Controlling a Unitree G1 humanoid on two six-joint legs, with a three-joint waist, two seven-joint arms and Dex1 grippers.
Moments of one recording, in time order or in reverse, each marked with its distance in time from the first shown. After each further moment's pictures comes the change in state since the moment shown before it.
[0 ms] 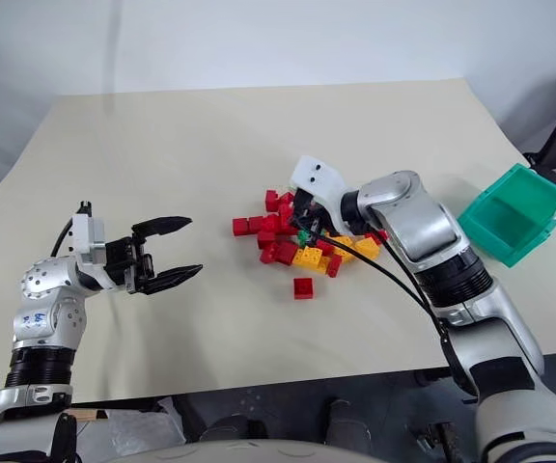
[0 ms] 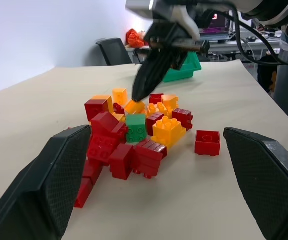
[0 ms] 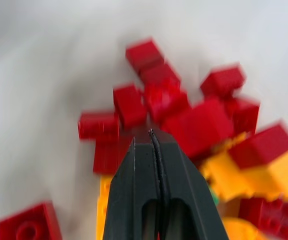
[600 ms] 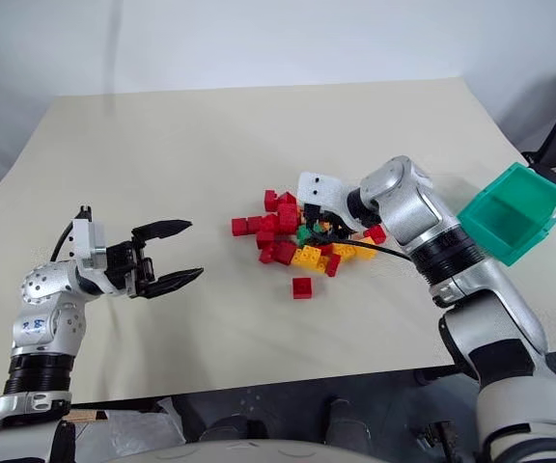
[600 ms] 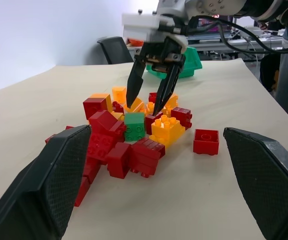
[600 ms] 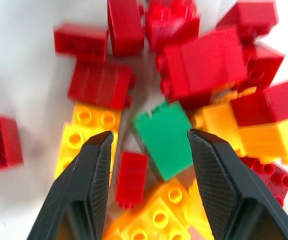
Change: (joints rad) left arm 0.034 -0.003 0.000 -0.037 0.000 0.000 0.018; right arm -0.134 -0.004 0.139 0.311 -0.253 -0.307 0.247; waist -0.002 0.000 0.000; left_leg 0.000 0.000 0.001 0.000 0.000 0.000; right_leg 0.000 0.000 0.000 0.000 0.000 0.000
